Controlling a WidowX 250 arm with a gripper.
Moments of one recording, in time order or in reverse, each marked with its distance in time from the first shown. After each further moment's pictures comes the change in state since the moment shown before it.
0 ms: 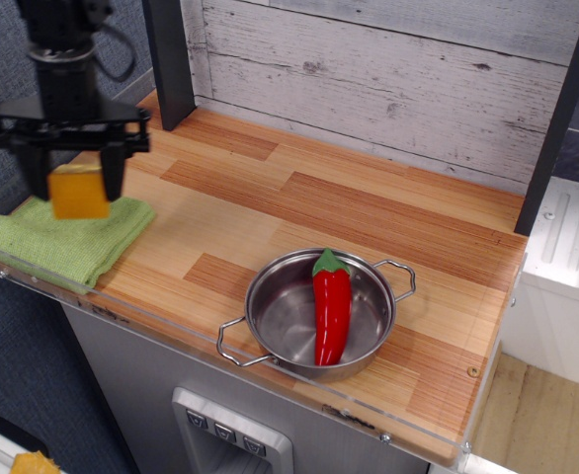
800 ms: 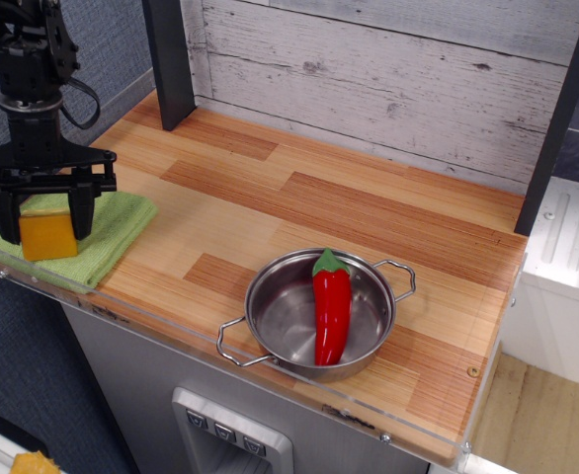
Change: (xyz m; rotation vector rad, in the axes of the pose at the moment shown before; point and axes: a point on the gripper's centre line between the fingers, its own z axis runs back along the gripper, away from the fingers) arm 0.002 0.022 -0.042 0.034 0.072 0.107
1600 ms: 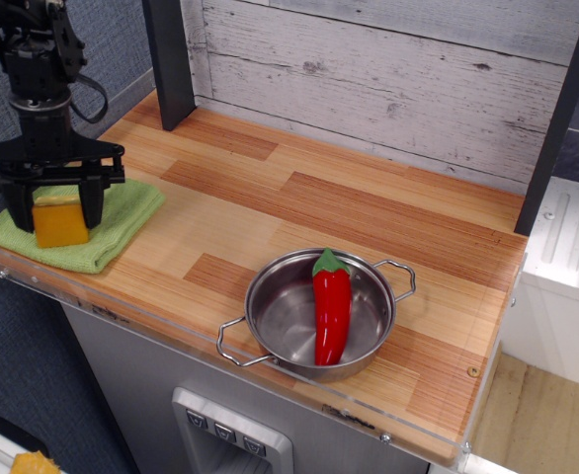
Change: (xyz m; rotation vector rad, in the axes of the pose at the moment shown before) arm 0.018 -0.012 -0.002 -0.038 -0.073 -0.043
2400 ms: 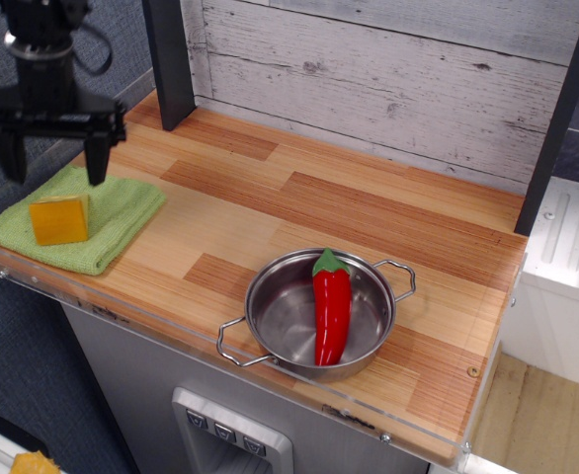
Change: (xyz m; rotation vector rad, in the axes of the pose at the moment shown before) arm 0.006 -0.005 0.047 0.034 -0.097 -0.085
